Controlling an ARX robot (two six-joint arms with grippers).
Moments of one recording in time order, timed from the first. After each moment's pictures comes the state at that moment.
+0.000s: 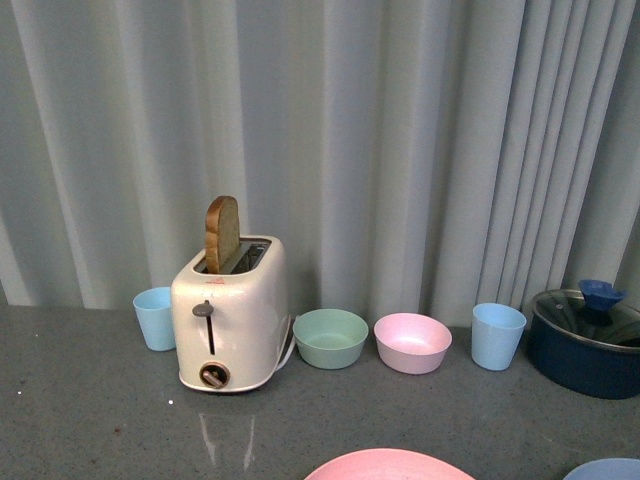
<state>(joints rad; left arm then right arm) 0.00 0.00 0.03 0.00 0.00 0.00 -0.57 2.02 0.80 0.17 -0.31 -0.27</state>
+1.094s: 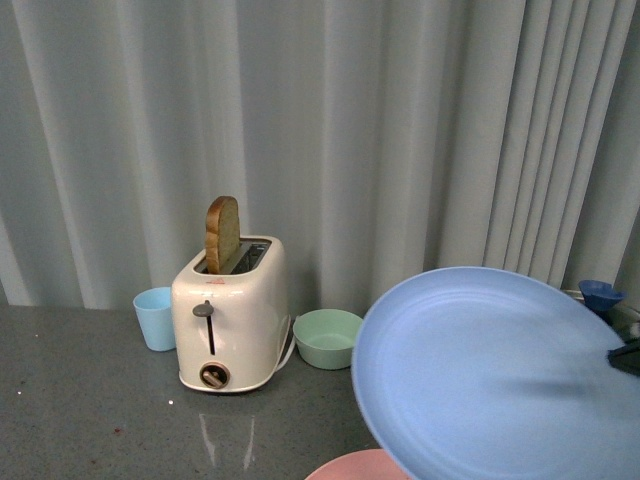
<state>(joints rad) 0.00 0.00 0.03 0.00 0.00 0.00 -0.11 1.66 0.80 0.25 -0.40 0.12</state>
